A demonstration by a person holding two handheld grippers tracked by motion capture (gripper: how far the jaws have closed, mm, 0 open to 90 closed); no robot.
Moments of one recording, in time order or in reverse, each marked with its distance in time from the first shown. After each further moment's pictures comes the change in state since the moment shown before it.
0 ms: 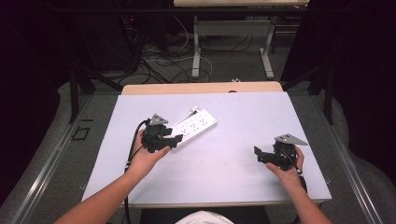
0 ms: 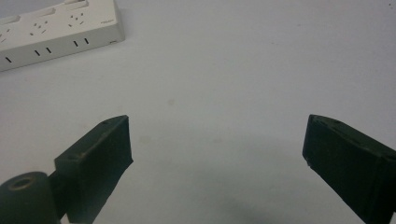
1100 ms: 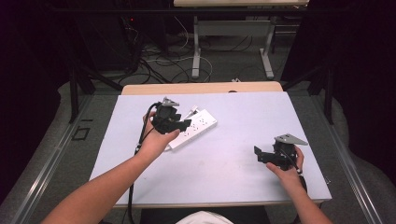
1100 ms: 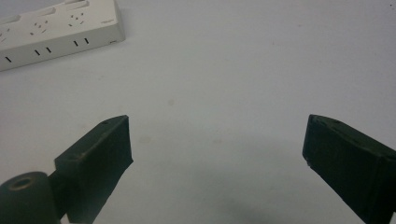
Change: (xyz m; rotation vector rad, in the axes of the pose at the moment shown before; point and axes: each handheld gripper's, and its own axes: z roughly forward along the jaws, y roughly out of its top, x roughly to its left) left arm -0.008 0.057 0.011 0.011 0.028 0.006; right arm -0.001 0.000 0.001 0.000 0.003 -0.006
